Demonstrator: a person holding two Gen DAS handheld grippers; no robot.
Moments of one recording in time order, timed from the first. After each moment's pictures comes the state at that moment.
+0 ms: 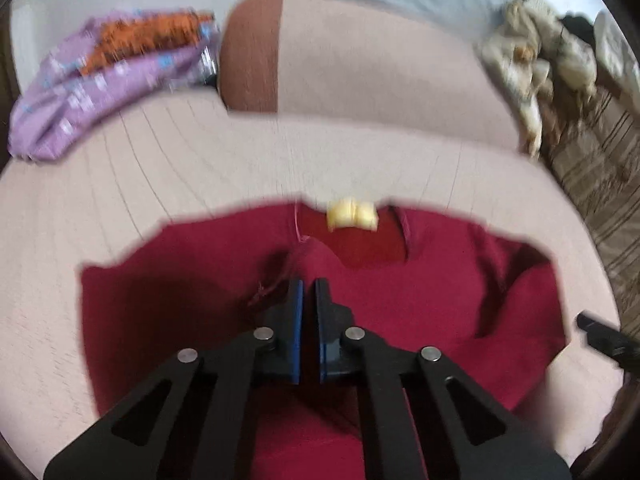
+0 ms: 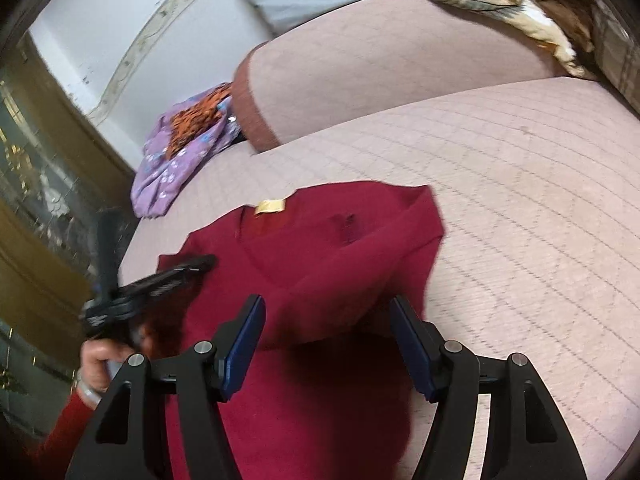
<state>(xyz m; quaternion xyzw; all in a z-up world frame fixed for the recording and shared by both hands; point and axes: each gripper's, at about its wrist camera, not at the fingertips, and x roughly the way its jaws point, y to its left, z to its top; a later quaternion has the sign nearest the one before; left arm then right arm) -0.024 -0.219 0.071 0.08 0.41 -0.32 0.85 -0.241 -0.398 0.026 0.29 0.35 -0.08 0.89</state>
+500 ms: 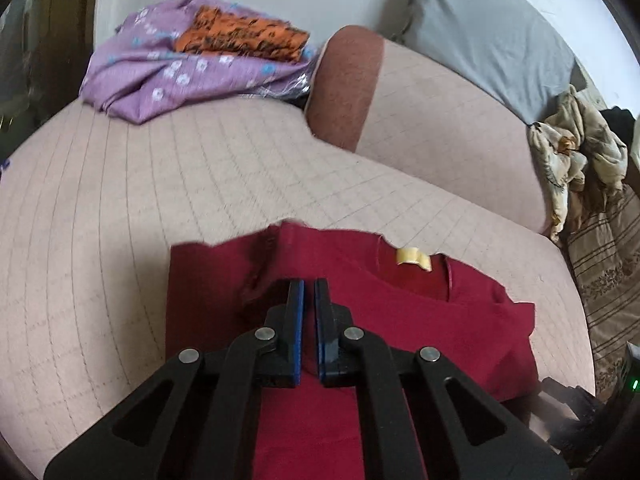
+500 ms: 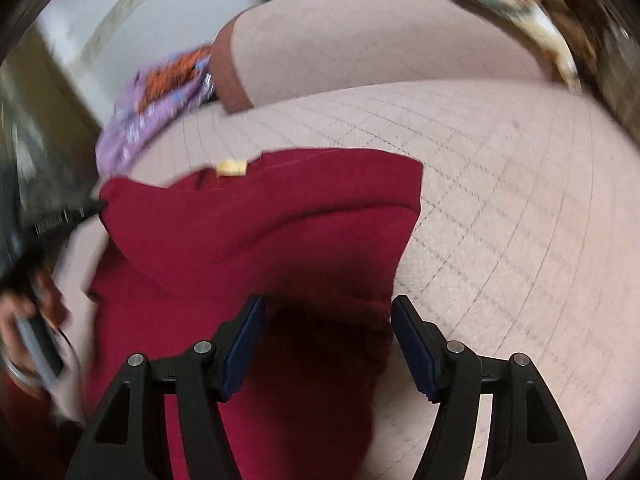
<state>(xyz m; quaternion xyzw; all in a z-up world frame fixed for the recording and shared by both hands) -0.002 -0.148 0.069 -0.03 0.41 -0.24 0.88 -0.223 -0.378 0.001 0.17 0.42 -0.11 0.88</state>
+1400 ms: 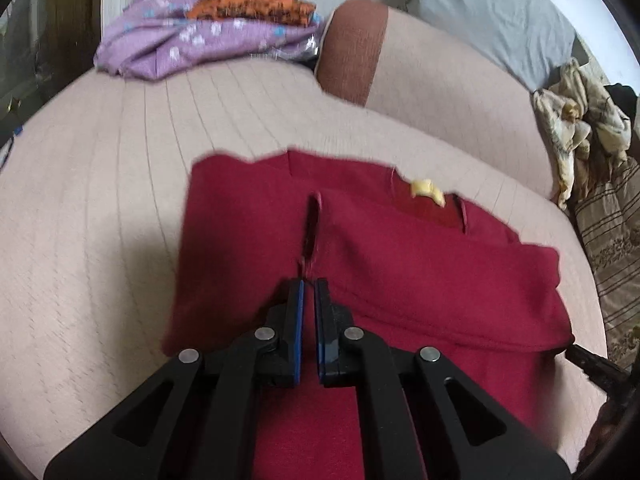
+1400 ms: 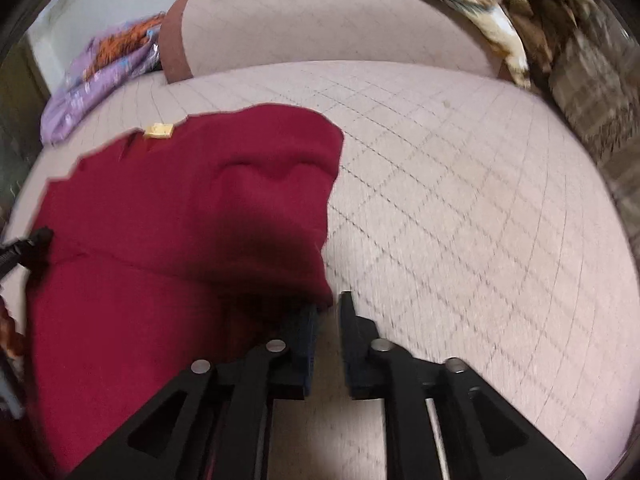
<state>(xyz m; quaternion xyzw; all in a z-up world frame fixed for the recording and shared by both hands) -0.042 -0.135 0.049 -0.01 0.43 -0.24 0.87 -0.266 -0.401 -0.006 0.18 0.46 -0.22 0.84</state>
